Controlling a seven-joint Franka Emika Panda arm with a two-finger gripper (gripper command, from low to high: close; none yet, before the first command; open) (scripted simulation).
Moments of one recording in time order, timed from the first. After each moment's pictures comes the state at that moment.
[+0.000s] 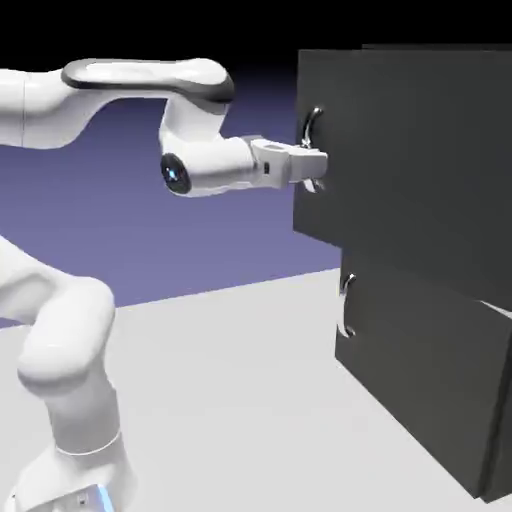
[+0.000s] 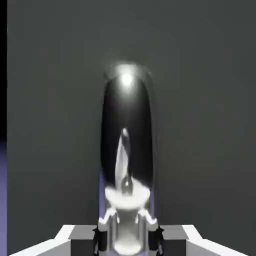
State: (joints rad) arm -0.21 -0.85 0.42 -2.57 2.40 2.79 -1.33
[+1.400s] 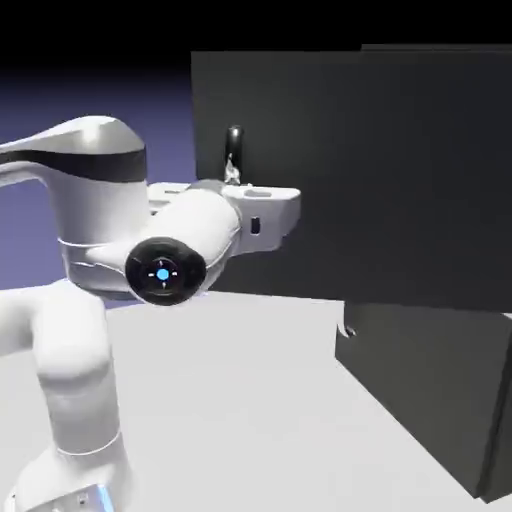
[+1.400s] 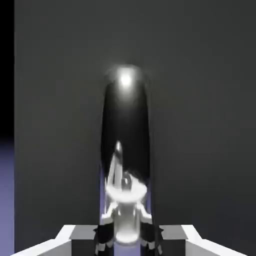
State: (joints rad) arm 0.02 -1.27 -0.87 -2.61 0.74 1.68 -0.73
